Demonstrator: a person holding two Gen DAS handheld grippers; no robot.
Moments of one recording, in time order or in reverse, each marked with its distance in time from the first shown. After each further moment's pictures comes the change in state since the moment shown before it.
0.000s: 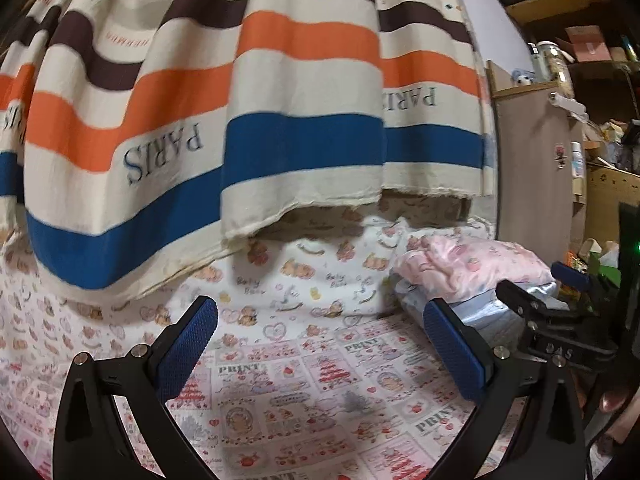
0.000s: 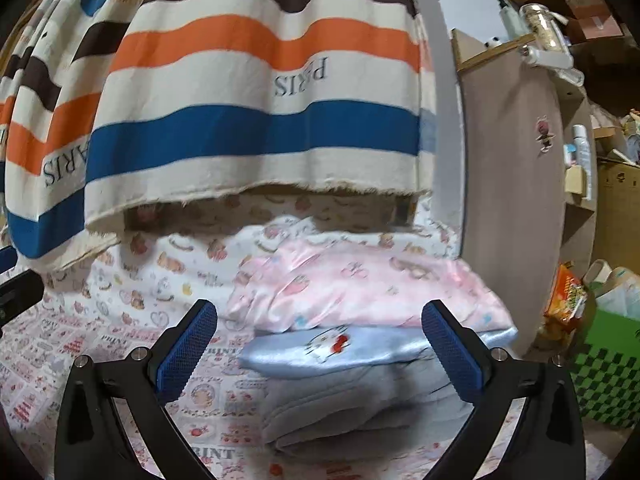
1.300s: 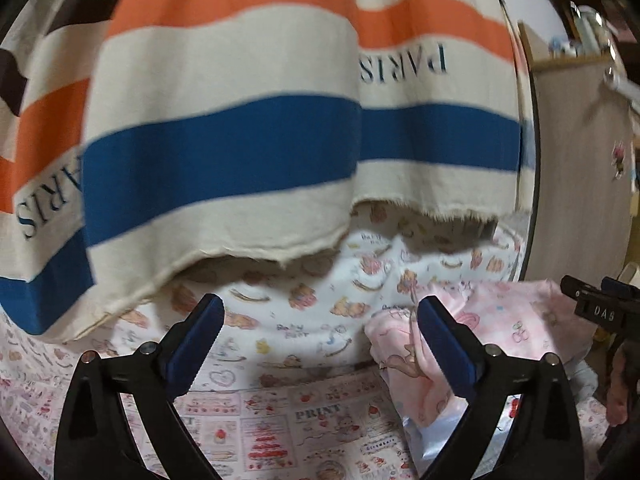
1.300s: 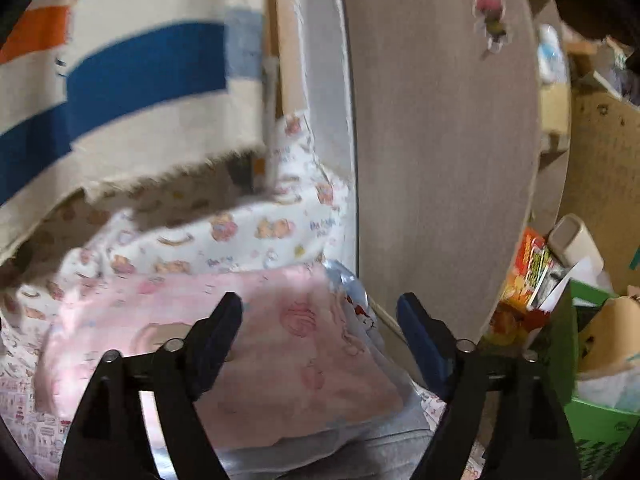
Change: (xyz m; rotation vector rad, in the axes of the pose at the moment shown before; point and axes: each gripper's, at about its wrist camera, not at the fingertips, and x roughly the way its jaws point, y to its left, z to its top) left arm 0.110 -0.089 0.067 -0.004 0.084 0.098; right arm 0.109 -0.156 0.061 0.167 0.242 -0.224
